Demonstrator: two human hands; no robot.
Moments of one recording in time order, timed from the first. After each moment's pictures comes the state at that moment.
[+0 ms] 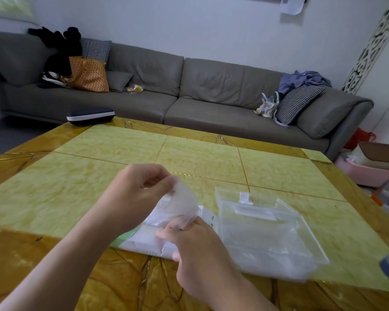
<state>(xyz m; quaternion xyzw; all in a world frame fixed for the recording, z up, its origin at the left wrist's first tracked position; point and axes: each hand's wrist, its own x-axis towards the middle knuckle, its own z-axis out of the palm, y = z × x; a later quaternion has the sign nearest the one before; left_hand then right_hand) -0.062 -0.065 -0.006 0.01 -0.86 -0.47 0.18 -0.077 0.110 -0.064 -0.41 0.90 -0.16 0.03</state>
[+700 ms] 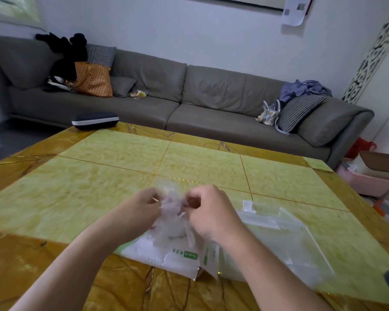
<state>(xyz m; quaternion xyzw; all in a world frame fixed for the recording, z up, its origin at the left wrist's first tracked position) -0.080 -0.082 -0.042 0.14 -0.85 -0.51 0.01 -0.137 0.089 -0.027 -0.22 0.90 -0.36 0.04</state>
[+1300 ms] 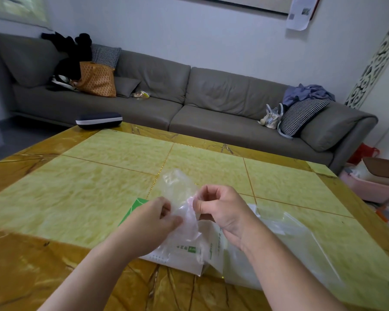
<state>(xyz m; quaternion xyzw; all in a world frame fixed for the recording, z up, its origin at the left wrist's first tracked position) -0.080 -0.074 -0.067 0.11 -0.91 -0.40 0.04 -0.157 0.100 -0.028 -0.15 0.74 -0.62 0.19</state>
